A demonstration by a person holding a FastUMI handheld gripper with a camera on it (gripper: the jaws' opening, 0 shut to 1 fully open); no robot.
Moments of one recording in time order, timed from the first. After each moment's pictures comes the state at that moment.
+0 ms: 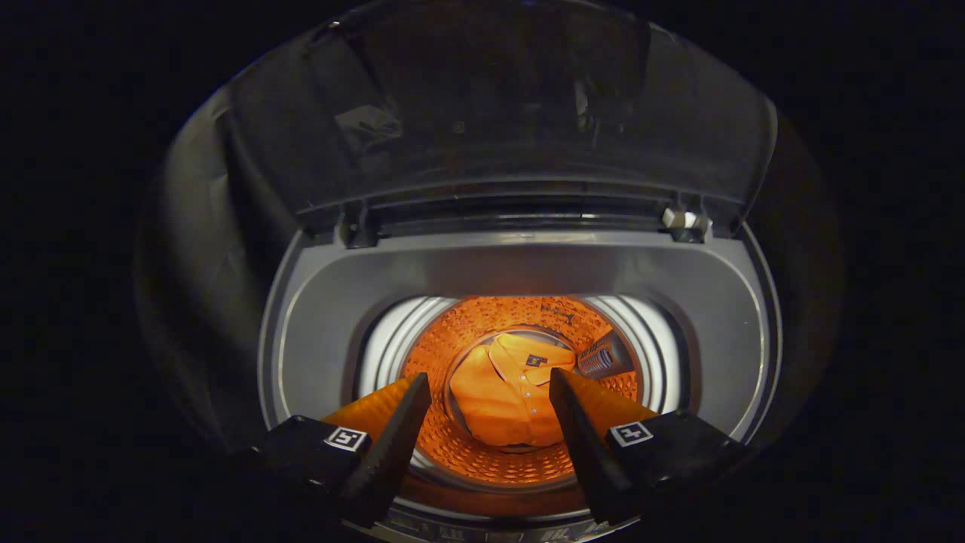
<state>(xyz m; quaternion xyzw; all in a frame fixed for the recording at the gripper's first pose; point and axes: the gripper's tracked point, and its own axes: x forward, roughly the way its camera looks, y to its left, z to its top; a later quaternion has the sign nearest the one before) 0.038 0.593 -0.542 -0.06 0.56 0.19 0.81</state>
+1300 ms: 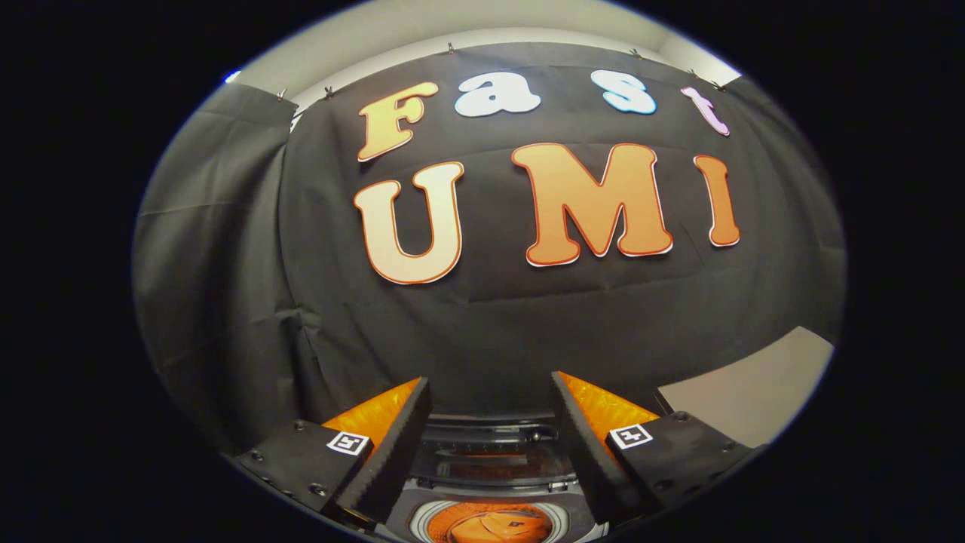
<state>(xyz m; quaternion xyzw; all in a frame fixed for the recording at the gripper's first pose) 0.195 0.586 -0.158 0.02 0.15 0.22 0.96</state>
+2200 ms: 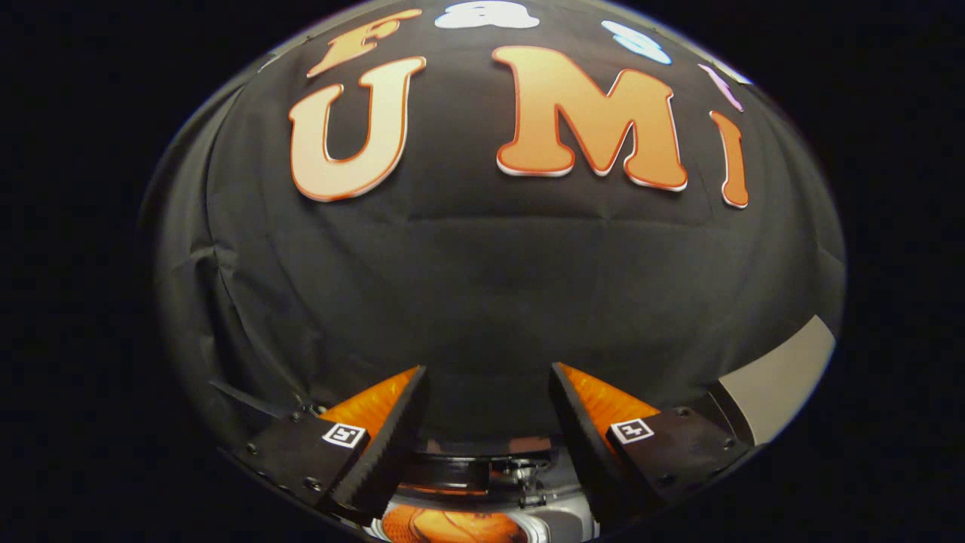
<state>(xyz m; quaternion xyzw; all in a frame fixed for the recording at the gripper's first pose) 0.299 0.592 -0.284 -0.03 0.23 0.15 0.96</state>
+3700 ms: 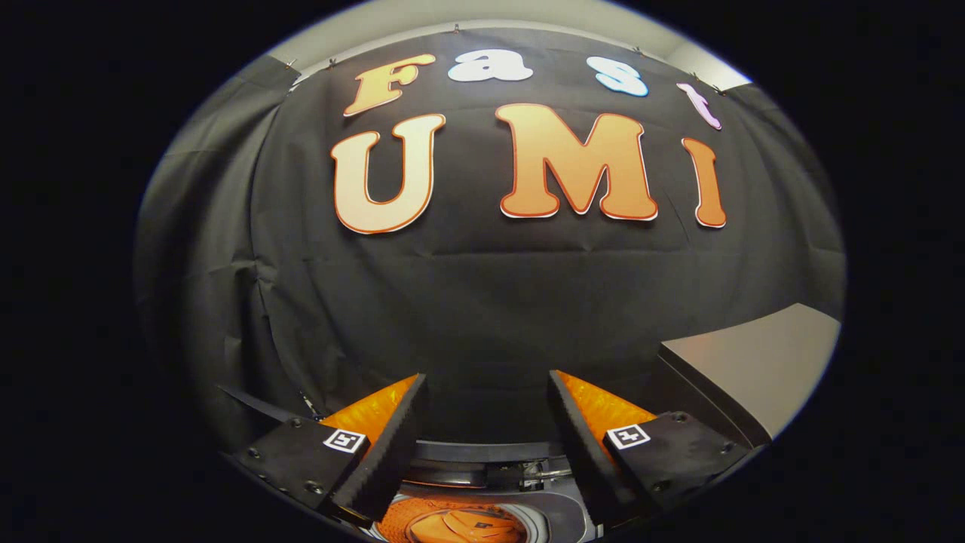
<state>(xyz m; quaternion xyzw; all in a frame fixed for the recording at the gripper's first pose) 0.195 0.555 -0.269 -0.02 0.16 0.17 0.97</state>
